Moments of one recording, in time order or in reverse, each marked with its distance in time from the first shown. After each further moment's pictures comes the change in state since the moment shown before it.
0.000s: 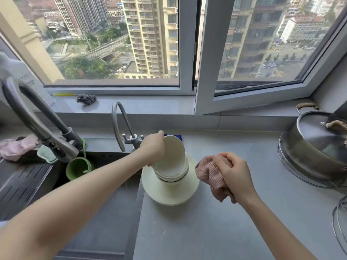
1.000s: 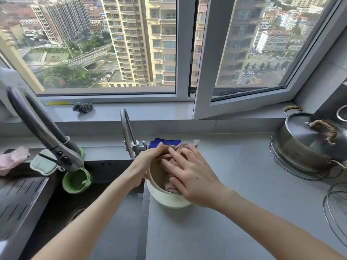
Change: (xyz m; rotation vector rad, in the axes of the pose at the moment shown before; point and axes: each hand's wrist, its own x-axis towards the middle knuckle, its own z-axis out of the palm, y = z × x) left_hand -0.047 -0.062 0.005 -1.120 -0.304 0.104; right_hand -0.025 -0.047 0.081 -0.978 -0.270 -0.927
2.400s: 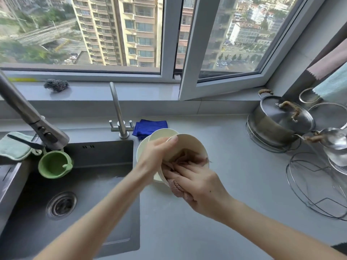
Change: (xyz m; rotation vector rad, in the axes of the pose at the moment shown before) left_hand -0.047 -0.014 0.045 -0.214 -0.050 0.235; right_hand -0.076 -0.052 -0.003 0.193 0.120 -0.062
